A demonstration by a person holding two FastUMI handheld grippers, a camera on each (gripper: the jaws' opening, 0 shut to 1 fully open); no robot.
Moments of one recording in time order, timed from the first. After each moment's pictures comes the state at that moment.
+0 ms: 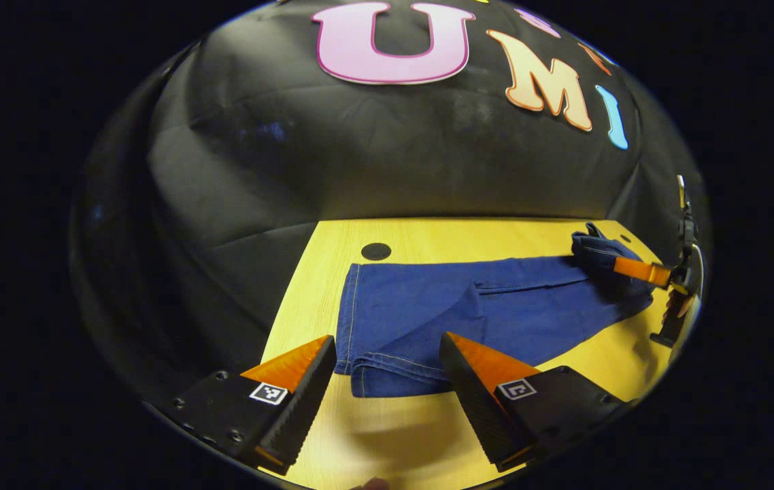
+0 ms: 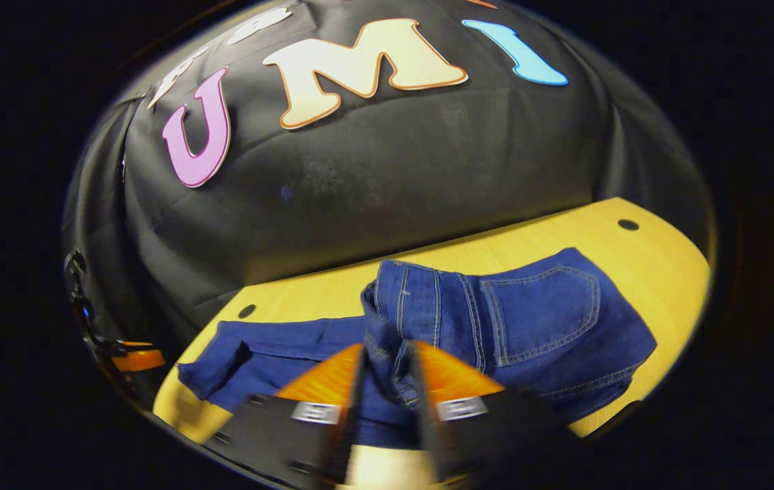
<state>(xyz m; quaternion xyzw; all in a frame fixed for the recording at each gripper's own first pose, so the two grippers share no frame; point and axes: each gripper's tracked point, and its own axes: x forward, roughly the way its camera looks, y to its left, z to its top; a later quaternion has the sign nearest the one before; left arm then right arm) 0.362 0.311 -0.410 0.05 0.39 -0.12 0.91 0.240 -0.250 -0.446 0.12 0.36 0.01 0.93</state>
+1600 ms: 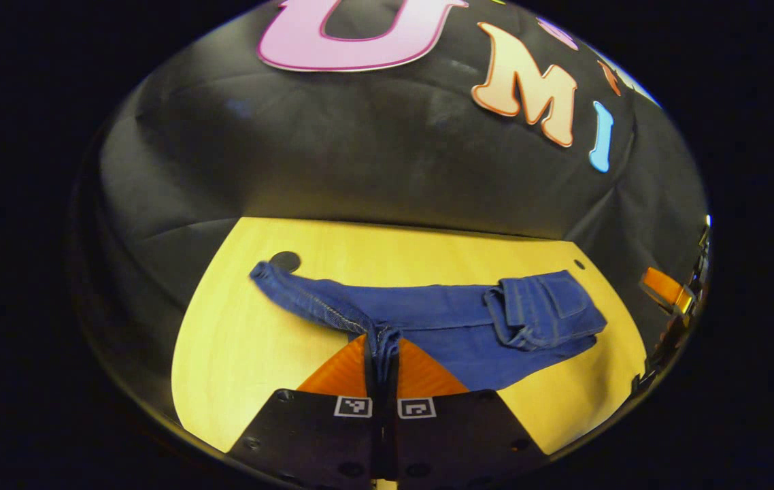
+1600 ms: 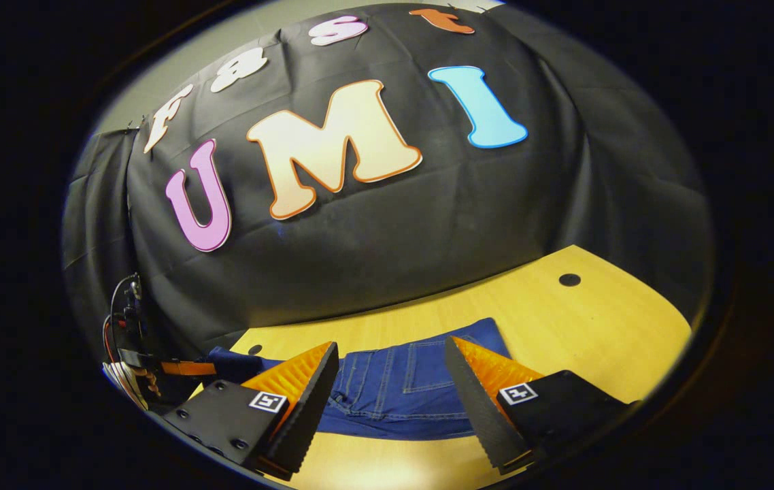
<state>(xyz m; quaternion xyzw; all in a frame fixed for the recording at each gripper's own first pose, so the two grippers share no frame) 0.393 0.144 -0.350 -0.05 0.40 -0.19 0.90 0.224 -0.367 -0.295 0.14 0.30 0.00 0.94</state>
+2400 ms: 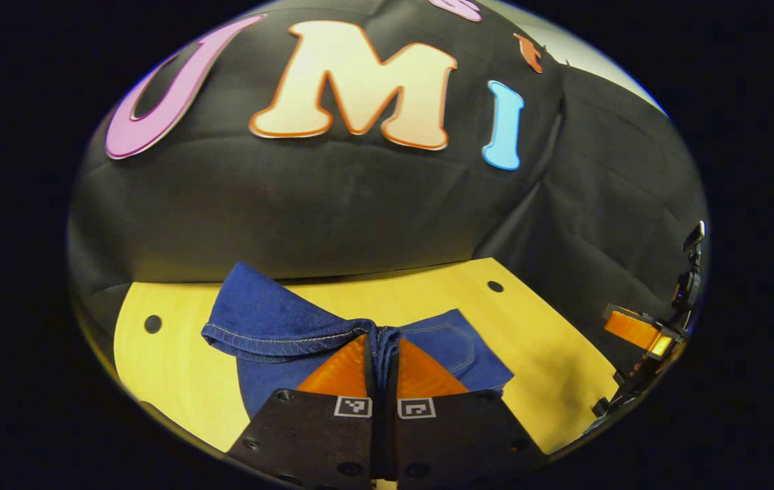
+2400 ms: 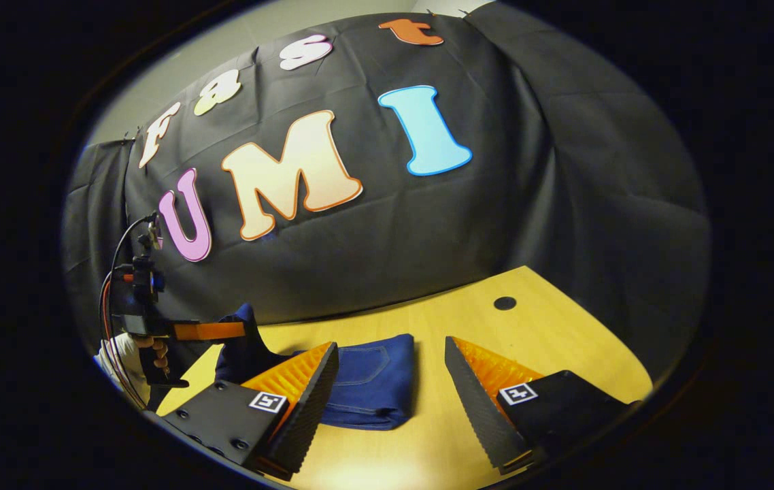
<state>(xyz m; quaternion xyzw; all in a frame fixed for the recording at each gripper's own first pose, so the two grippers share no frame) 0.382 -0.144 -0.298 -0.03 0.34 -0.32 0.88 0.184 -0.521 -0.251 0.12 0.29 -0.02 0.95</state>
